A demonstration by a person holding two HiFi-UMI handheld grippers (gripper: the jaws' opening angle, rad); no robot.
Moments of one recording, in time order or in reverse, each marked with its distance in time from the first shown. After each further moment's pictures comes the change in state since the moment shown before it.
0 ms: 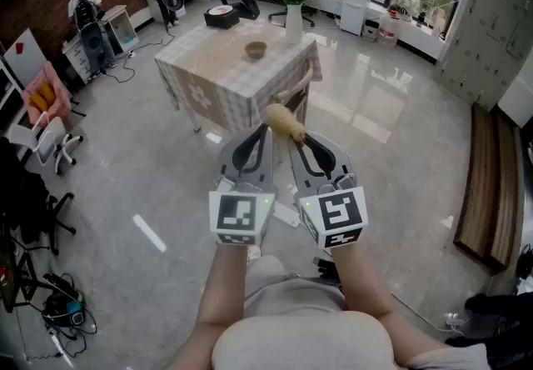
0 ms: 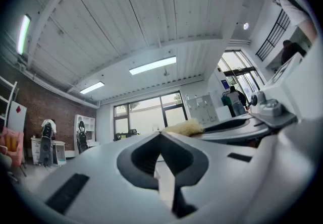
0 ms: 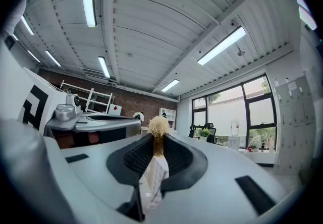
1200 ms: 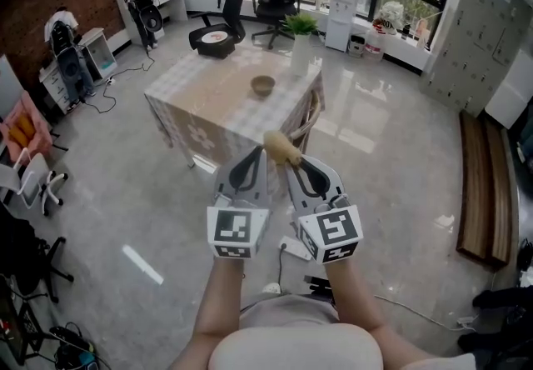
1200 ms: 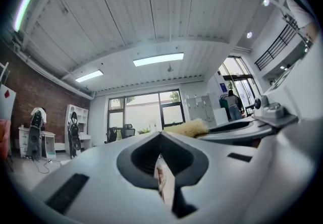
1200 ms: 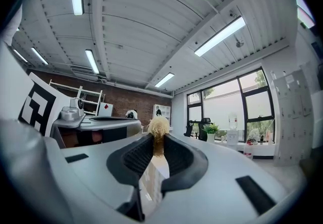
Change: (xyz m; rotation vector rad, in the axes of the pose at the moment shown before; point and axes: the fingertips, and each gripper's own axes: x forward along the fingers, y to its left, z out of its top) left arm 0.087 0.178 -0.054 -0.063 0.031 -0.095; right arm 0.190 0.030 -0.012 0.056 0.041 -0.077
